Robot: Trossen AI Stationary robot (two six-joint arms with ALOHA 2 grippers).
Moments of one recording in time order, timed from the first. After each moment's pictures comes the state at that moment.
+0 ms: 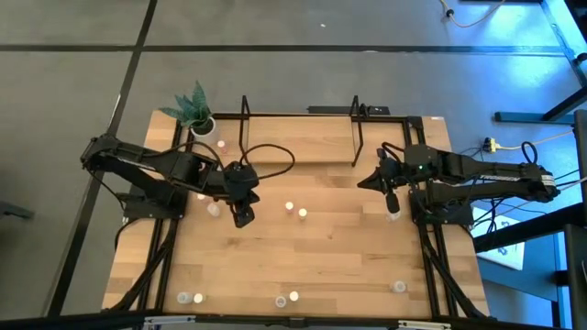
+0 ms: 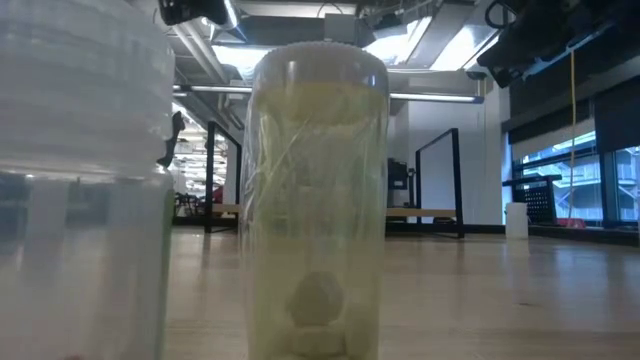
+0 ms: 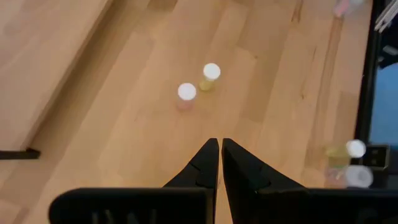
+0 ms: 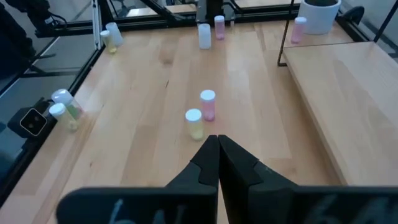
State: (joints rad) left arm -0.23 1.30 1.30 -0.93 -0.21 -0.62; right arm -0.10 0.69 0.61 -0.37 -0.18 0.02
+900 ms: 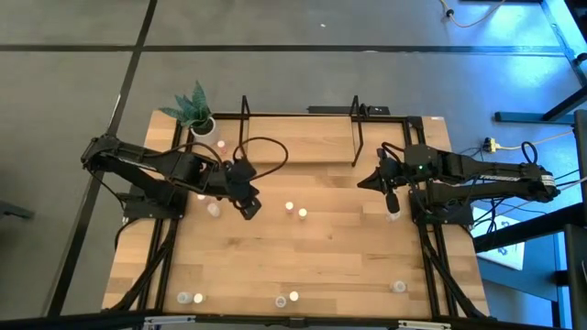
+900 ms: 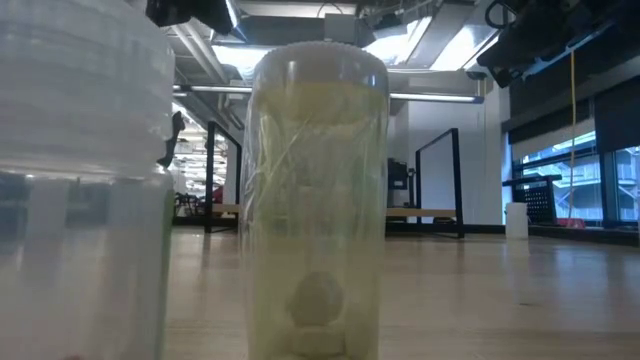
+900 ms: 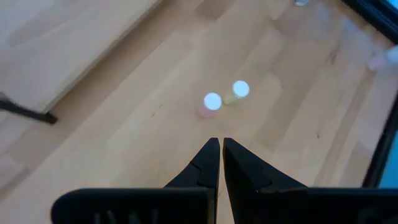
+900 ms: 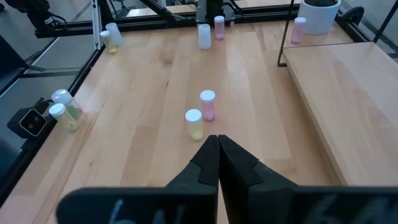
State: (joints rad) left arm -0.23 1.30 1.30 -0.97 -0.33 -0.89; right arm -0.10 0.69 0.61 -0.37 -0.18 0.02
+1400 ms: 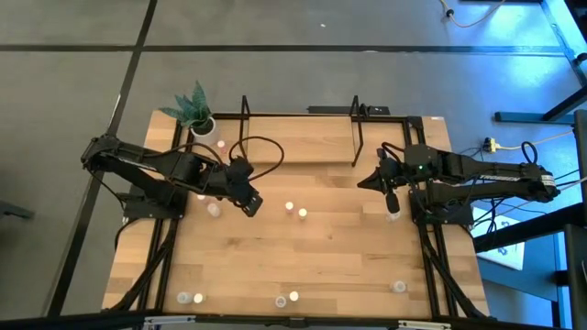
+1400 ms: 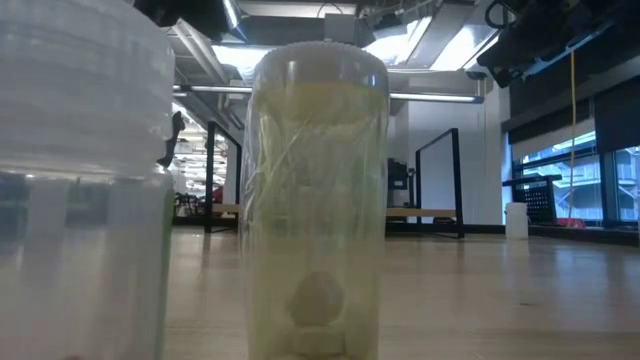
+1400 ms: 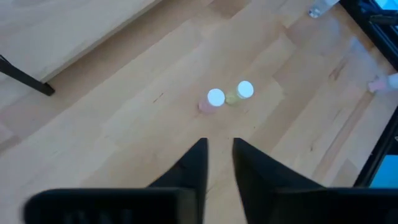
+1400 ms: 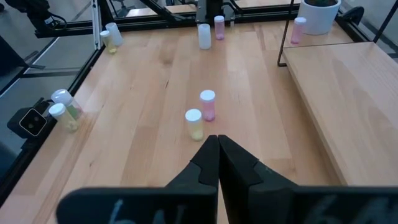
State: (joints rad) left arm -0.23 1.30 1.30 -0.99 -0.33 -1.05; right arm -0.10 0.69 0.61 -0.37 -0.18 0.02
